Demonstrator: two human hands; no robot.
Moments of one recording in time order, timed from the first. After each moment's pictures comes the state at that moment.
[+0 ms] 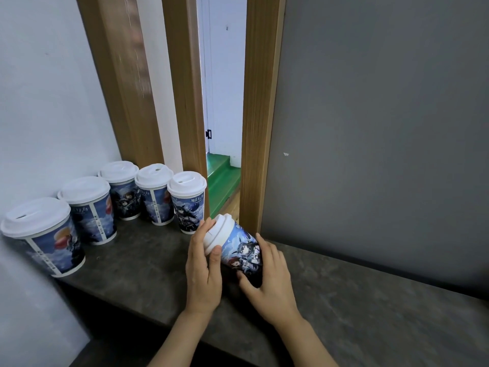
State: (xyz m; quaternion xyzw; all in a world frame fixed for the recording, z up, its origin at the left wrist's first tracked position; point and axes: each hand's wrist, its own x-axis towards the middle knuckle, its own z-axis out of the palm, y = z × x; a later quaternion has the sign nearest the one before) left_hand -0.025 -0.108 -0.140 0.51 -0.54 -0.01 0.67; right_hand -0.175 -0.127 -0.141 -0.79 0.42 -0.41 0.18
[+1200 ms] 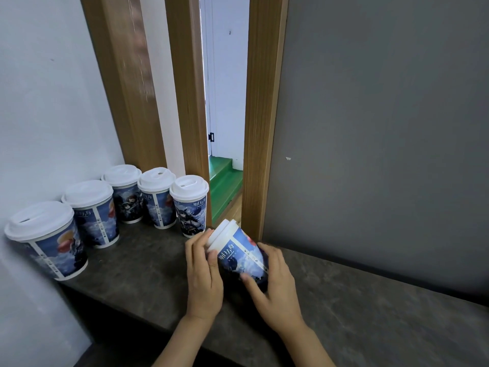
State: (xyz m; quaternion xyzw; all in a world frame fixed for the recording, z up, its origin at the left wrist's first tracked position) left_hand -0.031 -0.103 -0.132 0.55 -0.53 0.02 0.65; right_hand -0.180 -0.130 -0.148 -0.76 0.39 -0.47 0.23
